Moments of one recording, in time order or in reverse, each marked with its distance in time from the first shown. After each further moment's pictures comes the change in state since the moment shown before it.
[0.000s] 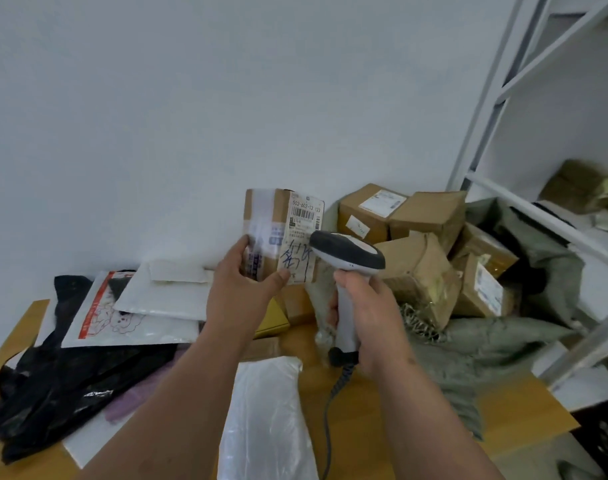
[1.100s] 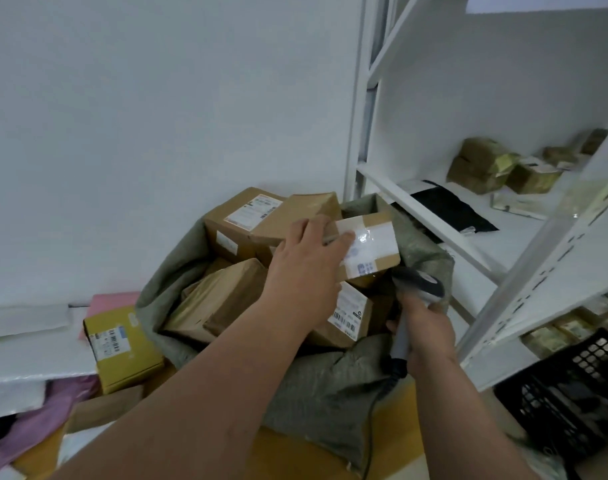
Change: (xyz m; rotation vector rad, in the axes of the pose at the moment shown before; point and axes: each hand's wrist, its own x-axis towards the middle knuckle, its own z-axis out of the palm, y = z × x) left_hand -0.004 0.121 0.309 0.949 -0.397 0.752; right_hand 0.144 -0.003 -0.299 0.119 0.549 0.240
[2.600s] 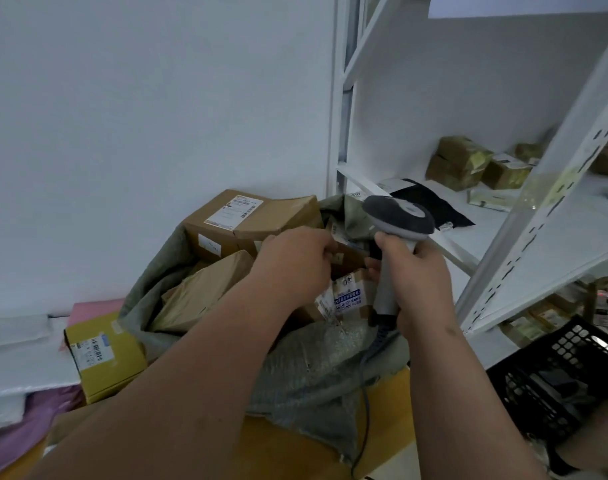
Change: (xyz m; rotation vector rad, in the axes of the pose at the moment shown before) left_hand 0.012 0.018 -0.030 -0.208 -0.173 -0.096; right_hand -0.052 -0.063 0.001 -0.025 -0.144 -0.452
